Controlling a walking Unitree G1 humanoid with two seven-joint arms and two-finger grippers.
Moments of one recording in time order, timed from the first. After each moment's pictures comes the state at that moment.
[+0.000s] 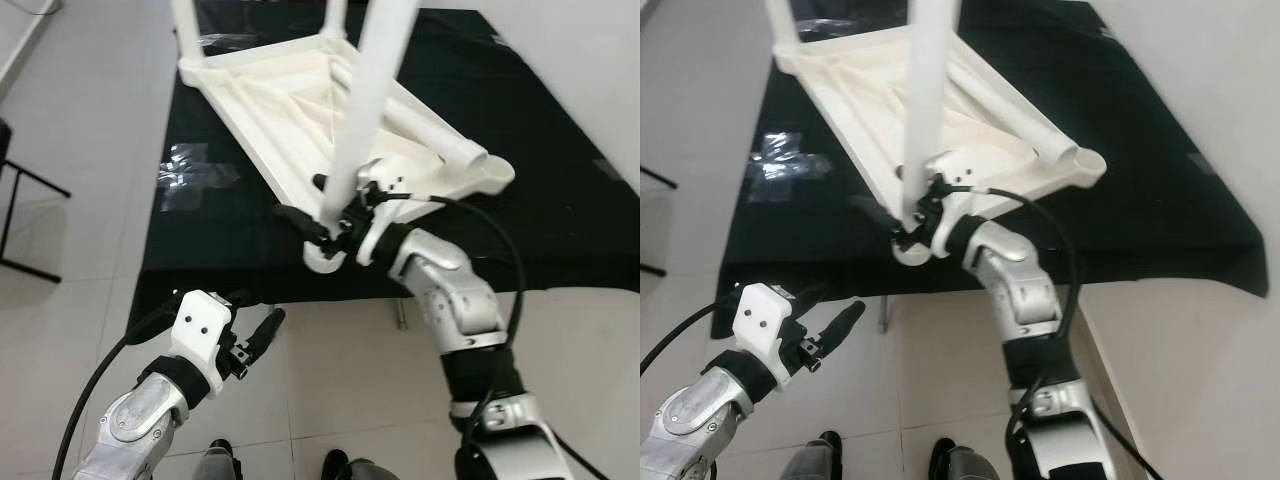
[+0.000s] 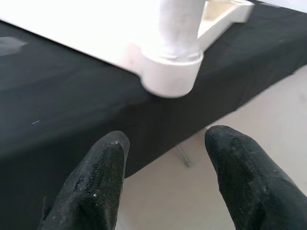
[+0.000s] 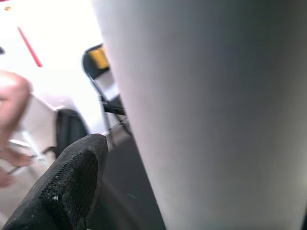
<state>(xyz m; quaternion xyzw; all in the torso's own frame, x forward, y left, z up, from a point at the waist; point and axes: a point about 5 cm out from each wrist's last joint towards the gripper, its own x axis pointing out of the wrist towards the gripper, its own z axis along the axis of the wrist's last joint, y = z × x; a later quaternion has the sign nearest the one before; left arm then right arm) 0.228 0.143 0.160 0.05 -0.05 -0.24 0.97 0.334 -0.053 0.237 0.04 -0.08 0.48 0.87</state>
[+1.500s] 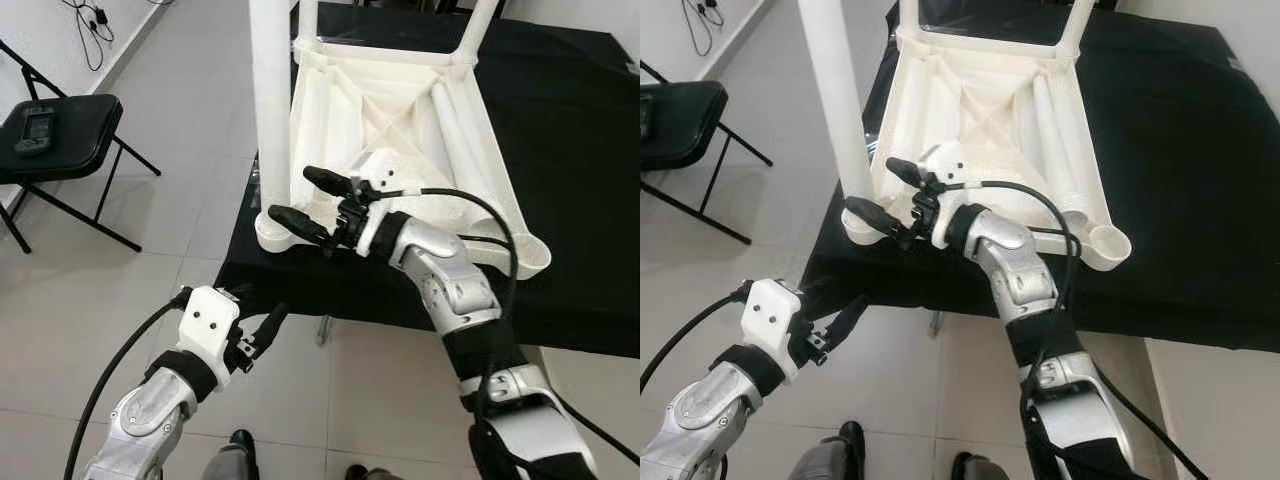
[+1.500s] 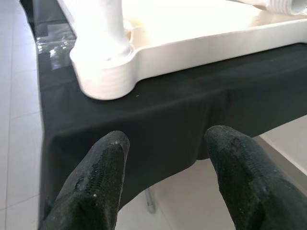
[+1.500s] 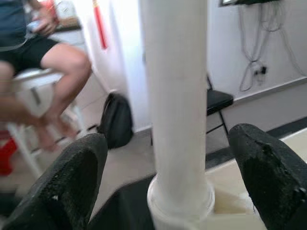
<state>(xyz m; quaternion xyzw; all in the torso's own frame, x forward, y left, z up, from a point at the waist) 0.232 0.143 0.164 0.07 -0.06 -0.24 0.97 0.350 -0.094 0.237 -0.05 -0.11 0.50 0.85</state>
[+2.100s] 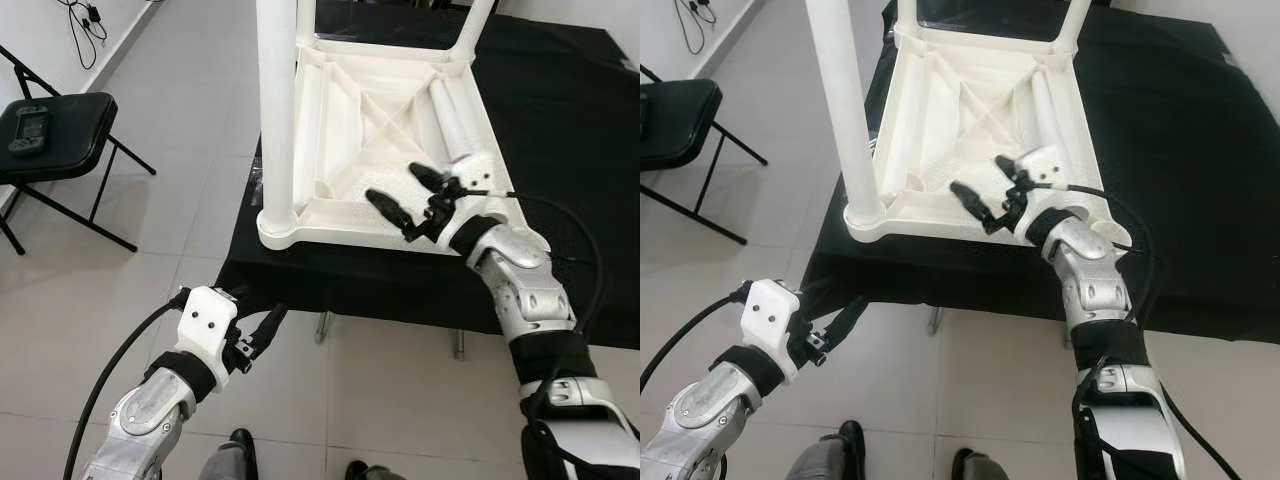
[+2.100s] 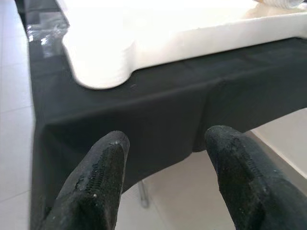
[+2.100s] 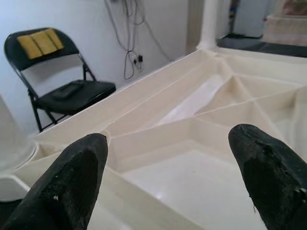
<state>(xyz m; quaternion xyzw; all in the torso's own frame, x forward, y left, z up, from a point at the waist) 0.234 0.143 0.161 0.05 -0.05 -0.23 0.97 0.367 -0.178 0.233 -0.03 -0.12 0.27 0.96</state>
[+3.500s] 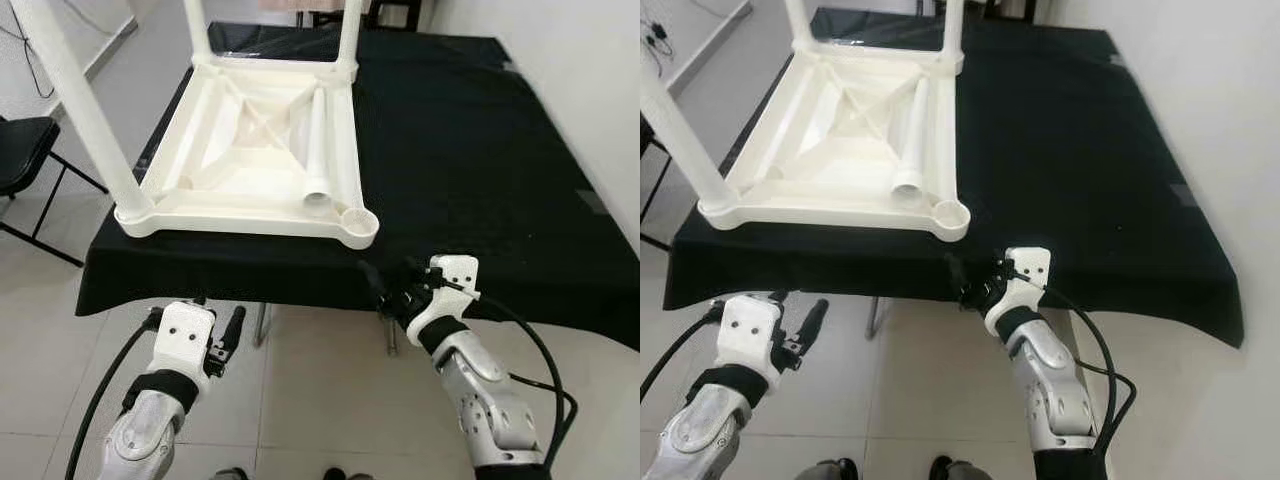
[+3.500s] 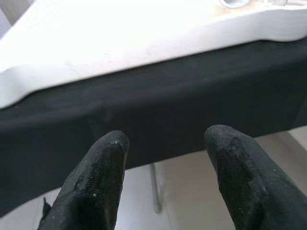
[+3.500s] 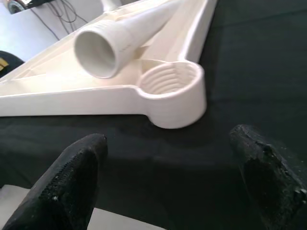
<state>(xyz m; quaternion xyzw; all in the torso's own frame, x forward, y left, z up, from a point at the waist) 0.227 0.164 0.145 0.09 -0.04 -0.06 0.99 0.298 -0.142 0.142 0.11 -0.01 0.17 0.98</state>
